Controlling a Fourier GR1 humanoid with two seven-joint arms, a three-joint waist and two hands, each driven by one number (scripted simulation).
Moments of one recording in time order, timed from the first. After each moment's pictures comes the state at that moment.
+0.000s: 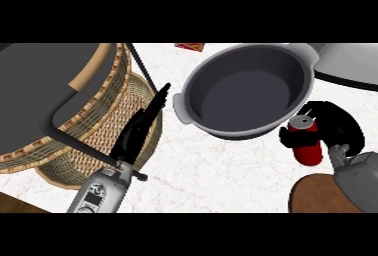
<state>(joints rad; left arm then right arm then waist) -0.30 0.04 -0.29 -1.54 -0.16 0.05 0.29 -0.38 -0.63 0.43 -1.52 0.41 0.01 0.97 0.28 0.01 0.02</state>
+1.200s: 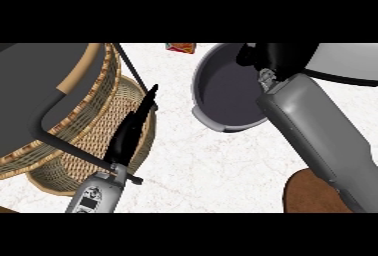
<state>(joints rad) -0.26 0.05 -0.26 -1.54 -0.22 0.10 0.30 -0.98 -0.29 0.40 -1.24 1.18 -0.06 1.22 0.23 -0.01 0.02</state>
